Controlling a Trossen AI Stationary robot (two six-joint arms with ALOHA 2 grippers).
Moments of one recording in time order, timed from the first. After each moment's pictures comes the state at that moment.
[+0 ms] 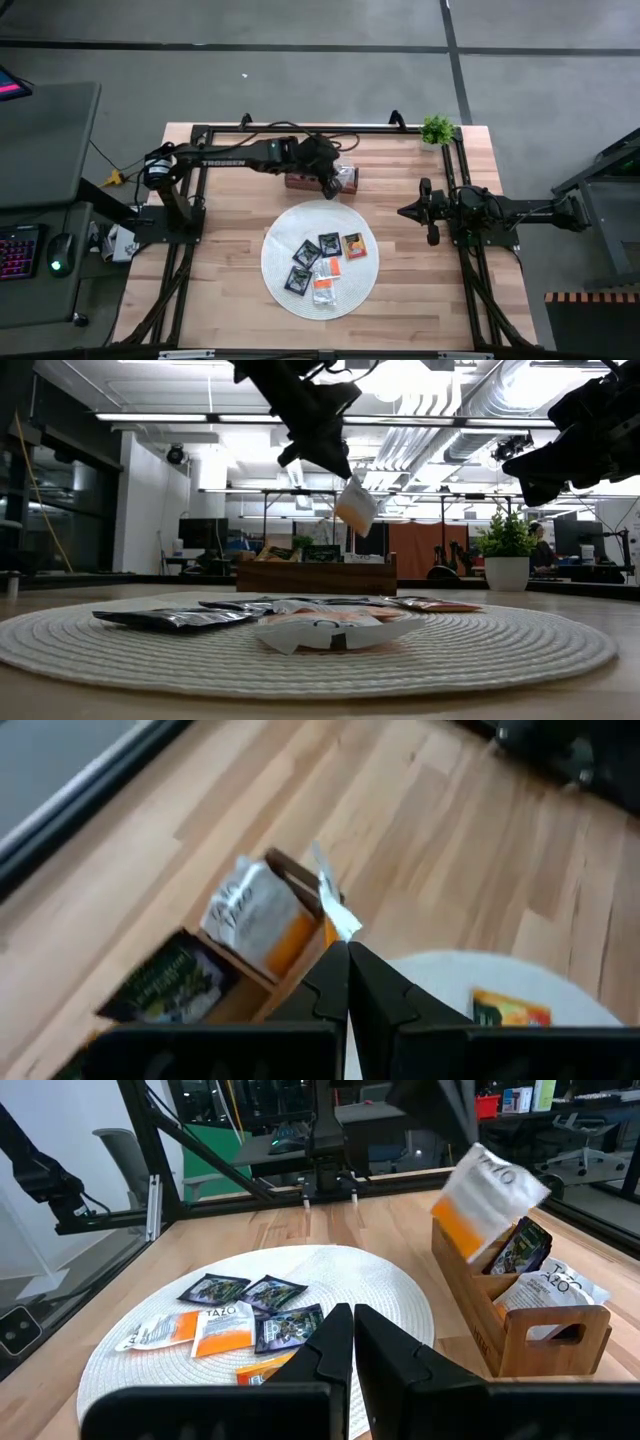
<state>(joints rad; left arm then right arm) 0.20 1.76 1.50 -0.51 -0.11 -0.31 -0.04 0.14 0.01 0.03 -0.05 0.13</state>
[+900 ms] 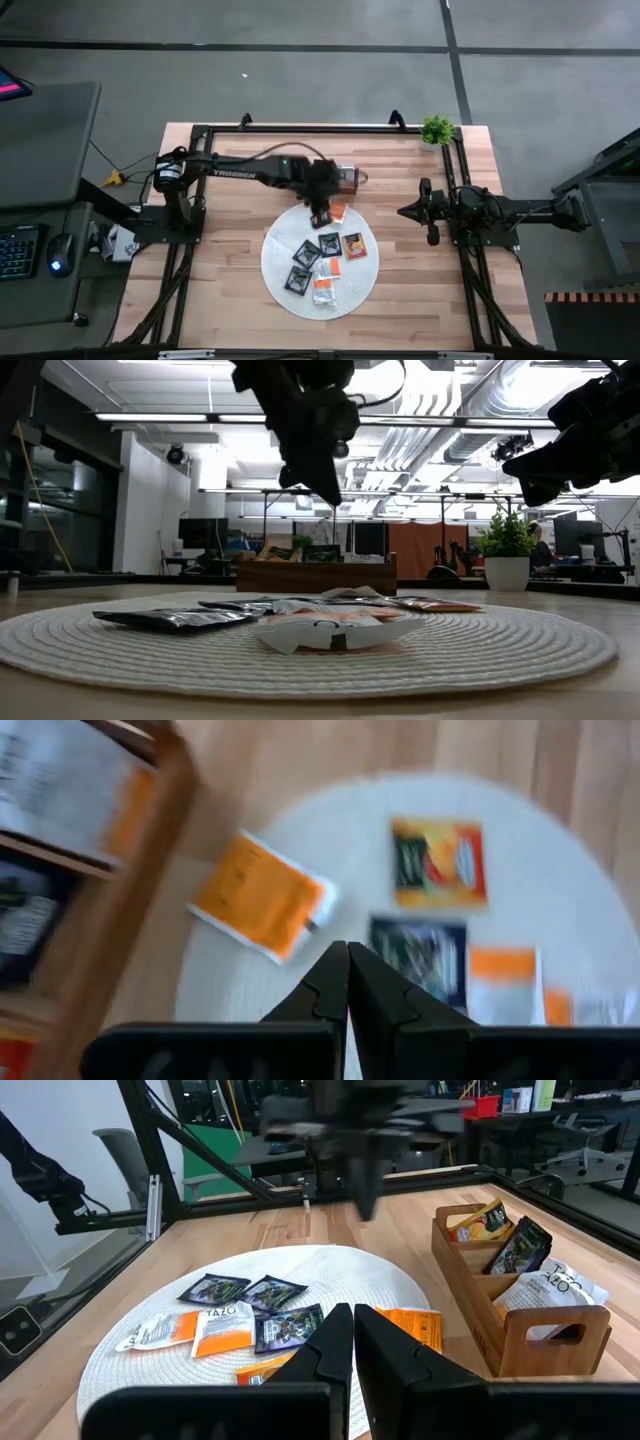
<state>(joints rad) 0.09 1.84 1.51 -0.69 0.12 -0.18 -0.04 0.14 0.01 0.03 -0.05 0.13</state>
